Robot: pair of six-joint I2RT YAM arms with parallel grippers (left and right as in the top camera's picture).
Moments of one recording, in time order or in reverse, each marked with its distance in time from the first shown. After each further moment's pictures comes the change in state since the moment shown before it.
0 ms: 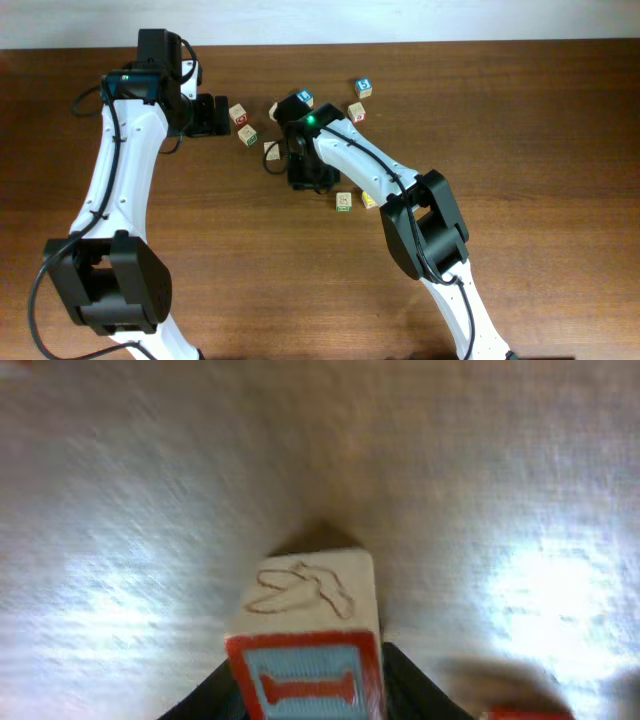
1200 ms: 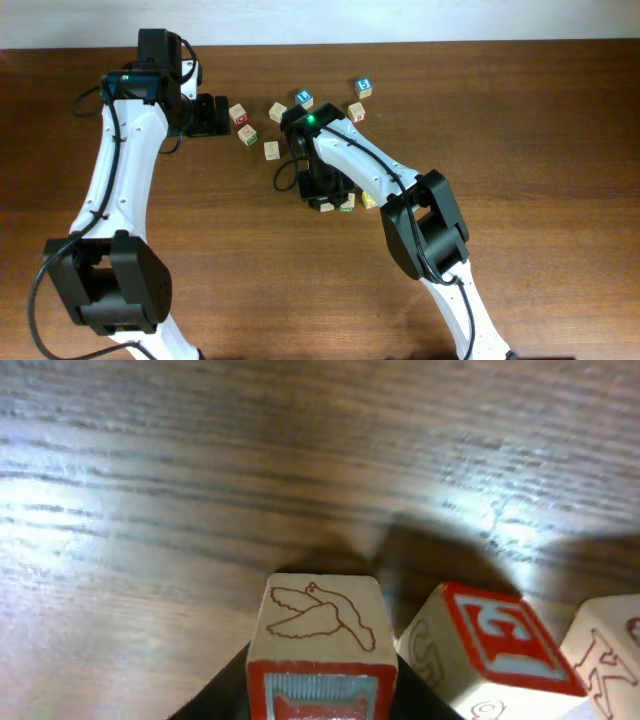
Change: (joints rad) left arm 0.000 0.000 0.000 0.000 0.000 0.000; right arm 0.000 0.000 0.003 -0.217 -0.003 -0.140
